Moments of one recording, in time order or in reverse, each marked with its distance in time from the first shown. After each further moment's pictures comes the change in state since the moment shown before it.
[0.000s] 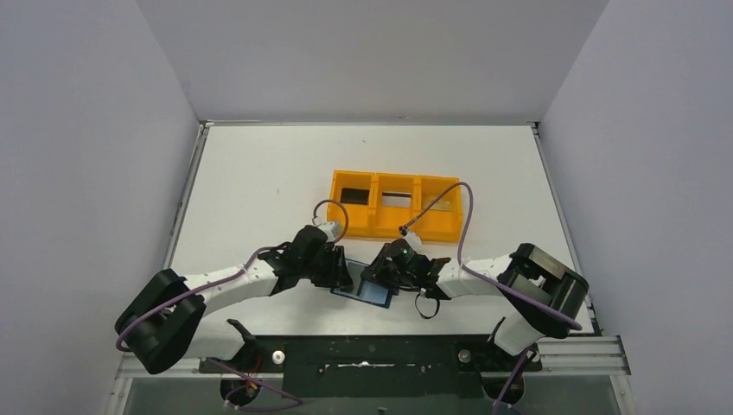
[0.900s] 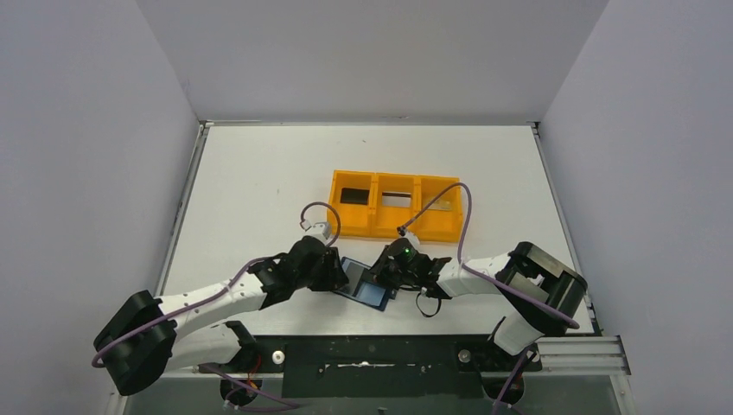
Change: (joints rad) left arm -0.117 -0.170 -0.080 -0.048 -0.233 -0.141; right arm -0.016 0.012 -0.014 0.039 -0.082 -0.043
